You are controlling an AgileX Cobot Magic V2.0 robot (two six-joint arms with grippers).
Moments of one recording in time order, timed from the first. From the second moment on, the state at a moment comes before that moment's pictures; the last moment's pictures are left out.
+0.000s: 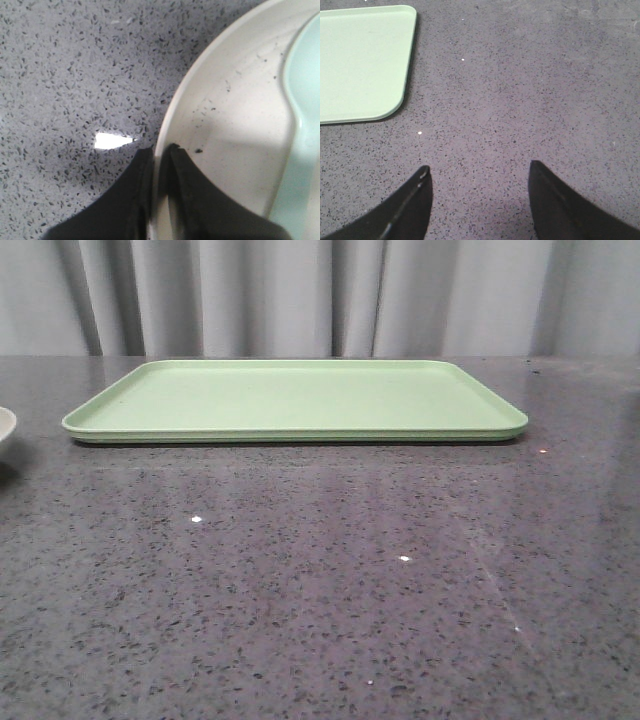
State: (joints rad) left arm 0.23 1.40 -0.98 0.06 0.89 -0.02; right arm 0.05 0.58 -0.62 -0.03 0.62 0.19
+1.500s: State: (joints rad) left arm 0.18 1.24 -1.09 -0.44 0.94 0.19; right arm 0.05 0.58 -0.62 -0.03 0.62 0.19
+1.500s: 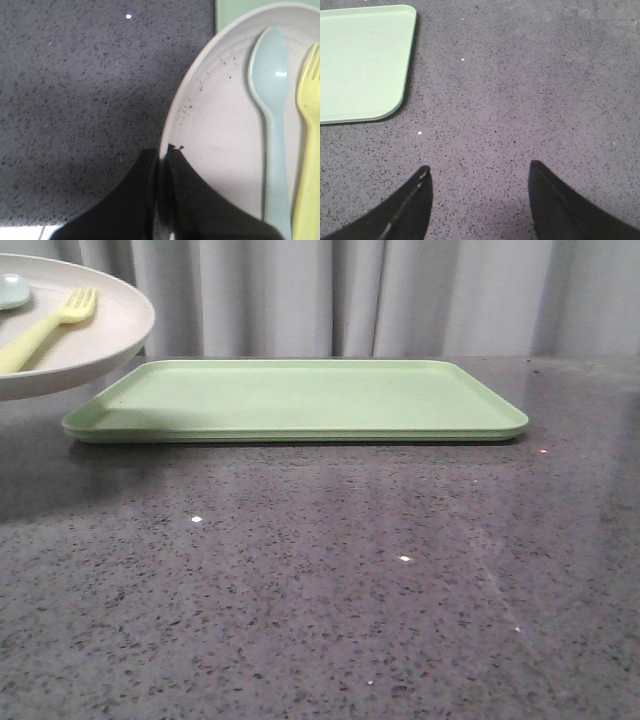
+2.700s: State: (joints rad) left arm -0.28 1.89 -1.59 -0.50 0.74 -0.08; right arm 0.05 0.58 -0.62 -0.03 0.62 0.19
